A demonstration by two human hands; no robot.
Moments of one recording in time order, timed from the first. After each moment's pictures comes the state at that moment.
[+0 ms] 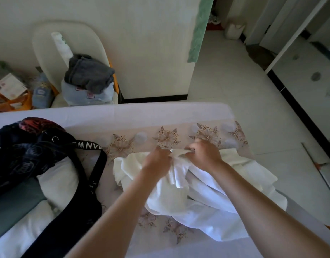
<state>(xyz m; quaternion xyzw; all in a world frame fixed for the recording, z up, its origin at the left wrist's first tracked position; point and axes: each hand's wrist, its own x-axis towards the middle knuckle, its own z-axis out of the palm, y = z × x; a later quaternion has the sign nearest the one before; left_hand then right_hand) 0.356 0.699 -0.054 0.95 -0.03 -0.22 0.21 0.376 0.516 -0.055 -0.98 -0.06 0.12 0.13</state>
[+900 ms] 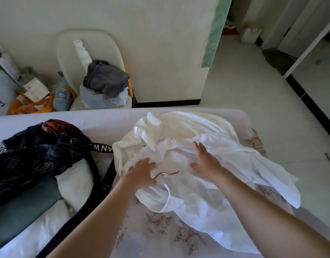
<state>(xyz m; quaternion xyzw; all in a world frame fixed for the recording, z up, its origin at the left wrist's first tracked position) 0.351 0.794 -0.095 0.93 -0.03 -0.35 0.10 0.392 0.536 -0.109 -0.96 -0.04 0.25 0.15</state>
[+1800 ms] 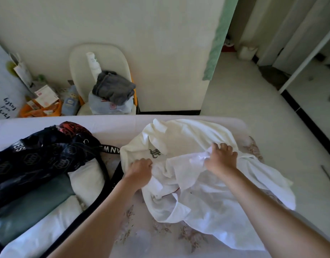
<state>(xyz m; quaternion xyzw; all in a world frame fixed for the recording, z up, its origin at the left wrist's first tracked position) 0.334 0.814 -0.068 0.96 0.04 -0.20 0.18 0.377 0.539 -0.037 -0.99 0.09 0.14 0.00</state>
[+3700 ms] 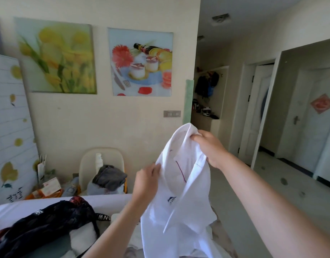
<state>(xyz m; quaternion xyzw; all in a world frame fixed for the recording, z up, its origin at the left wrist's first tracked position) 0.156 0.689 0.256 0.84 -0.03 0.27 0.46 0.179 0.486 0.370 -0.79 -0.09 -0.10 0.60</state>
